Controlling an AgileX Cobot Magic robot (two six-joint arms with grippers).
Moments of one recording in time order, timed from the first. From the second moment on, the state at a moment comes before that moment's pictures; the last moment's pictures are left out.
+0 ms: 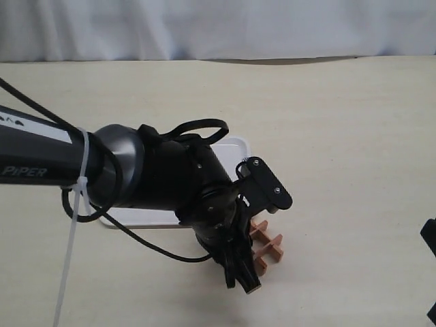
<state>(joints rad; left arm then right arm) -1.01 1.98 -1.13 0.13 0.52 0.00 -0.10 0.00 0.00 0.38 0.34 -0.18</state>
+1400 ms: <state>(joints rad) -0.53 1.72 -0.96 0.12 0.47 -0.21 -0.10 0.00 0.00 0.38 0.34 -0.18</state>
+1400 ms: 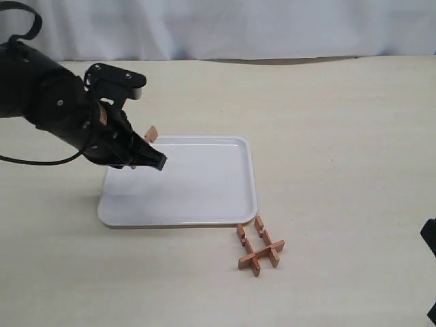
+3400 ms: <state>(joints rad) -1.02 1.97 -1.19 -0.06 0.66 0.16 -0.10 0.00 0.00 0.38 0.34 -0.18</state>
